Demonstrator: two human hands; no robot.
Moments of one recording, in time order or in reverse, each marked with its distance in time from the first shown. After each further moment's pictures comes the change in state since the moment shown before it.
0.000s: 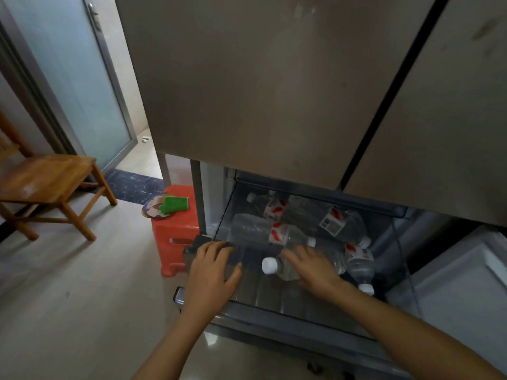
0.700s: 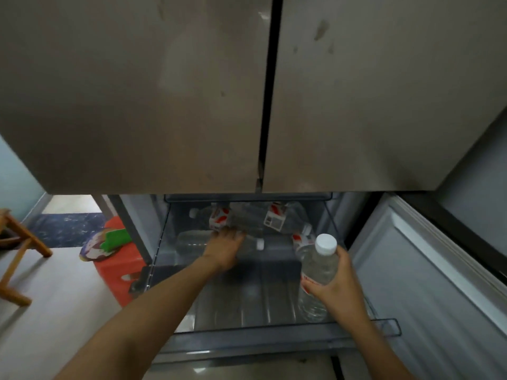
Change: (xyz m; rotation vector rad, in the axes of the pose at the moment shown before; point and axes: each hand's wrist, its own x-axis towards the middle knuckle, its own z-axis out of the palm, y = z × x) left_hand 0.121 0.061 0.114 0.524 -0.669 0.425; right_hand -0.121 0.026 -0.017 0.997 0.611 0.838
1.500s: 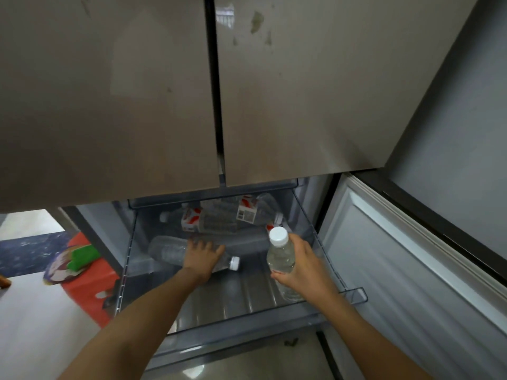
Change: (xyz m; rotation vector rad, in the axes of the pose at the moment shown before) left_hand -0.002 0.013 0.031 0.352 -0.069 0.010; right_hand -0.009 -0.016 -0.004 -0.364 -0.197 -0.076
